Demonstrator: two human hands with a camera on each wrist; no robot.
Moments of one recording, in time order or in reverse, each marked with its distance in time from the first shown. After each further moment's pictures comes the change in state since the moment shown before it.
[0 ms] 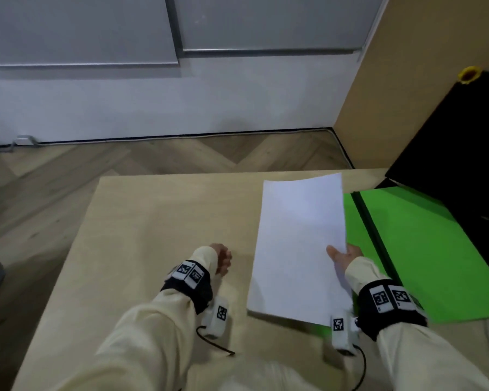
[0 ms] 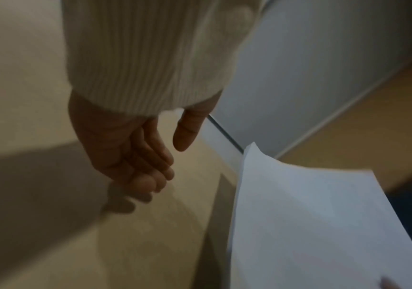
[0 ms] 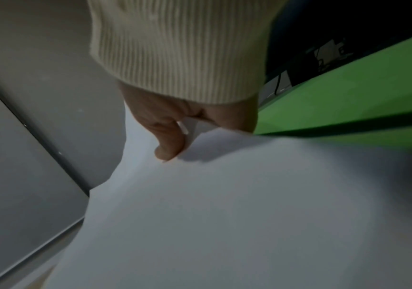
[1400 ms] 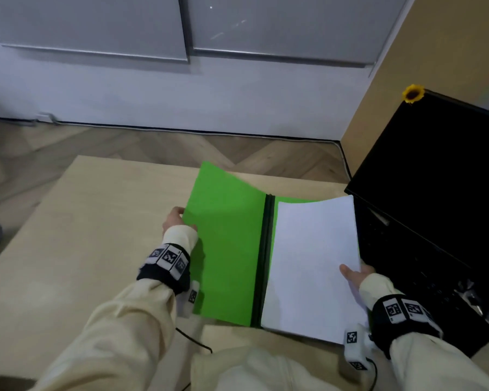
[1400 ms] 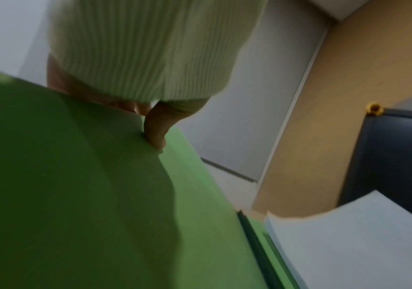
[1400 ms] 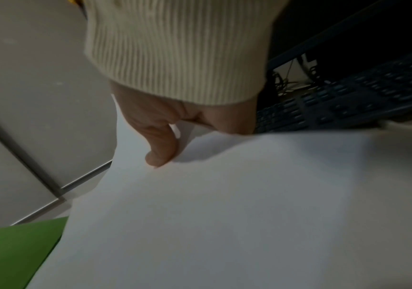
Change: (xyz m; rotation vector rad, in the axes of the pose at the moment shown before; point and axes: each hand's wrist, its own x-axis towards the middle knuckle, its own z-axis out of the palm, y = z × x) left_hand -0.074 0.023 0.117 0.265 0.620 0.420; right_hand 0.129 0.050 -0.167 -0.234 -0.131 0.056
